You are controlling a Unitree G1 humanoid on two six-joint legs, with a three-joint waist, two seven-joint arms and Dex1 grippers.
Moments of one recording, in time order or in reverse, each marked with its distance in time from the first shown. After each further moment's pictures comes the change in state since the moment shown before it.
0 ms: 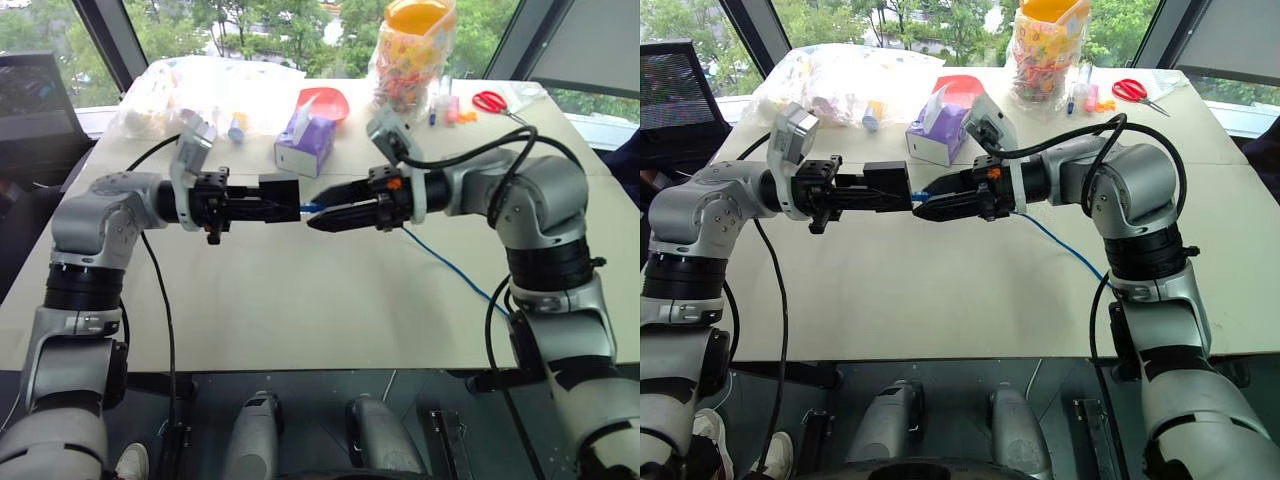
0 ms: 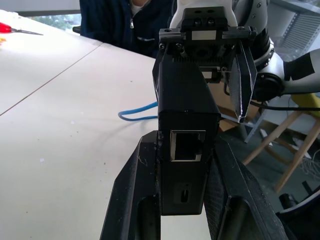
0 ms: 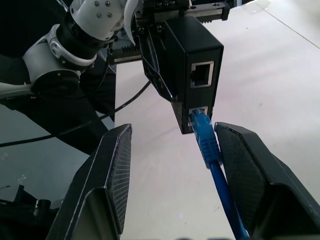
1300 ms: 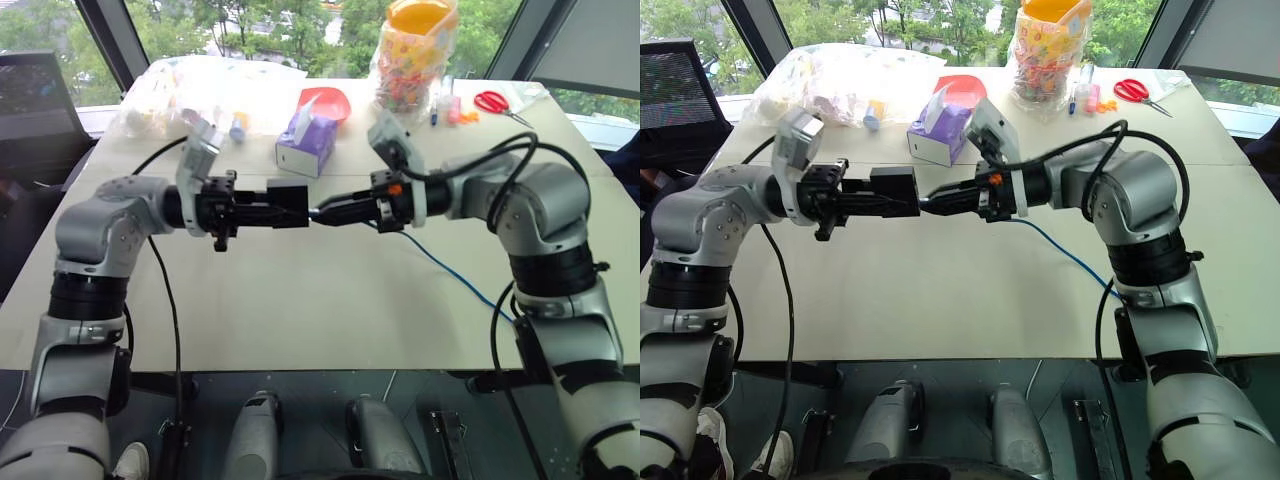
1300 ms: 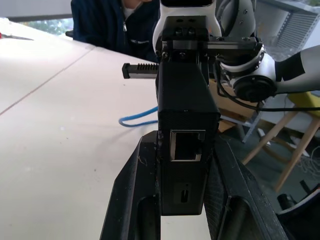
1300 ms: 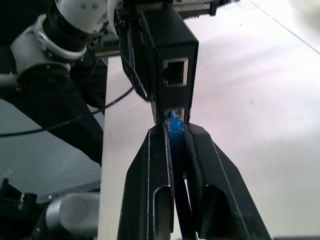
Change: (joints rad) left arm 0.060 -0.020 0.014 -0.104 -0.031 0.026 0.061; right arm 0.116 -0.123 0.027 -0.026 -0.024 -0.067 -0.012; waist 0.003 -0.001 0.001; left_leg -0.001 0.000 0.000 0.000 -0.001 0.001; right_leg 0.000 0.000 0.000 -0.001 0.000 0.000
